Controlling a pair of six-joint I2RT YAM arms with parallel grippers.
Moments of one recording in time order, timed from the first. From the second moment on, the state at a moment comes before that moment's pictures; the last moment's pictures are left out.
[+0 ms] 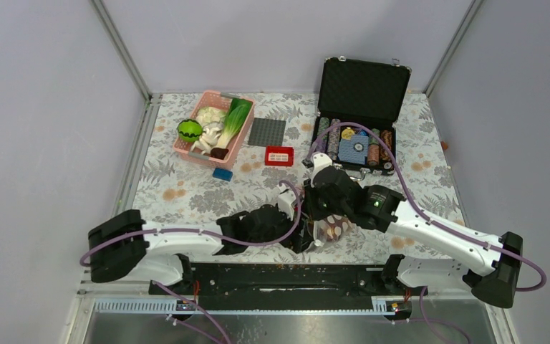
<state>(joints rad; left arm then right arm) -1.22 1.35 0.57 0.31 -0.02 -0.63 1.03 1.11 1.01 -0.68 0.15 0.55</state>
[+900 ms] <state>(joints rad) -1.07 0.82 0.84 -0.49 -0.28 -0.52 1.03 1.11 0.98 -0.61 0.28 0.59</state>
